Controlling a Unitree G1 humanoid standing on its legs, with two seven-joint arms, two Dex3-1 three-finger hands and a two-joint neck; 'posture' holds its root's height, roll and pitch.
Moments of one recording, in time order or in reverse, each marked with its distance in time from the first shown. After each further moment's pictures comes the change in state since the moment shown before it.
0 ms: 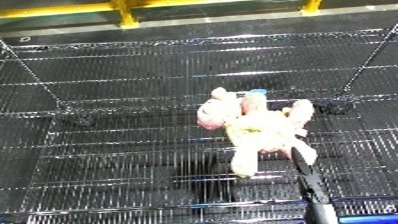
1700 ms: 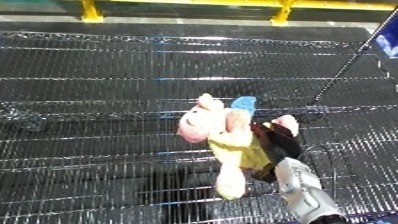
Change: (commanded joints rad) left arm 0.081 0.101 -0.066 -0.036 -0.107 -0.077 -0.013; right arm -0.938 -0.261 0.628 1.107 -0.262 0.200 0.139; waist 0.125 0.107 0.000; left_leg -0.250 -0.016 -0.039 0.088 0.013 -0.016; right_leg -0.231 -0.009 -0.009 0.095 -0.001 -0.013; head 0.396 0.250
